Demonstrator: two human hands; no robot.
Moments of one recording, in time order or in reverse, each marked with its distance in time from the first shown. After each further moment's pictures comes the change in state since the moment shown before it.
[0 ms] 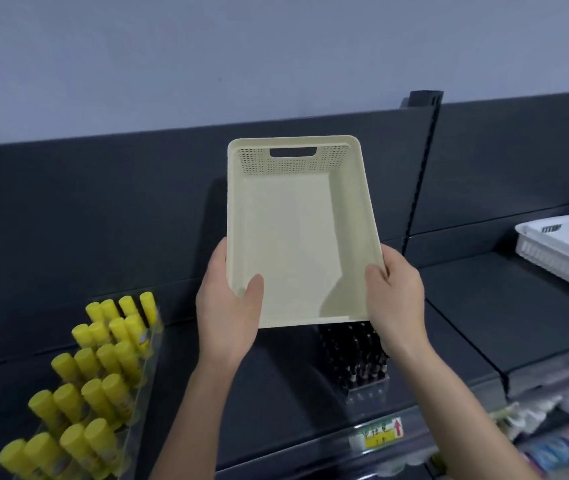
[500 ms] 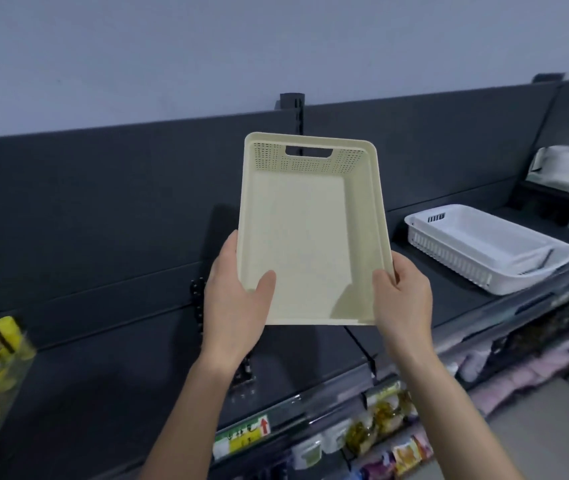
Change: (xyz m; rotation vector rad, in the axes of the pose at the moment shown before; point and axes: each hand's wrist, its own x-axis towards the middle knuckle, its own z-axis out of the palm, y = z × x) left_hand -0.064 0.086 0.176 -0.039 -0.236 0.064; right_hand 0.039 0.067 -0.195 -0.048 0.213 0.043
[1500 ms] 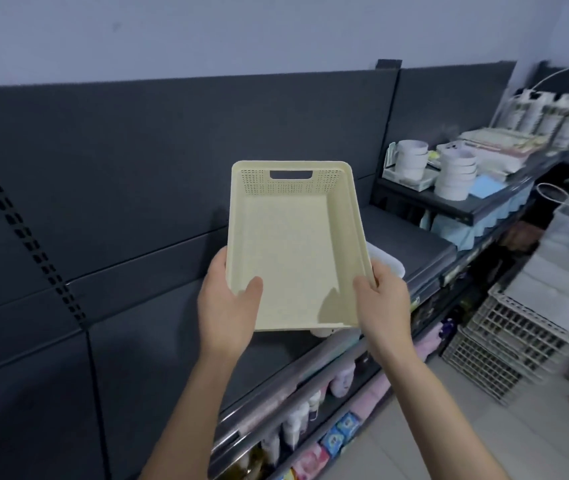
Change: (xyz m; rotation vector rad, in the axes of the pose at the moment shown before) left_hand 0.054 0.060 0.417 -0.170 -0.143 -0.179; right_hand 0.254 0.180 -0.253 -0.194 0.145 0.117
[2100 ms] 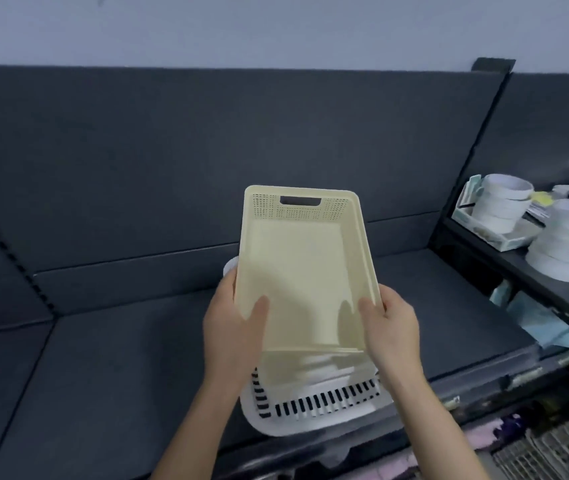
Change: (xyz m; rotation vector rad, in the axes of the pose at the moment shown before) left_hand 0.070 -0.007 0.137 0.097 0.256 -0.118; right_hand 0.184 0.073 0.015 0.040 -0.415 -0.006
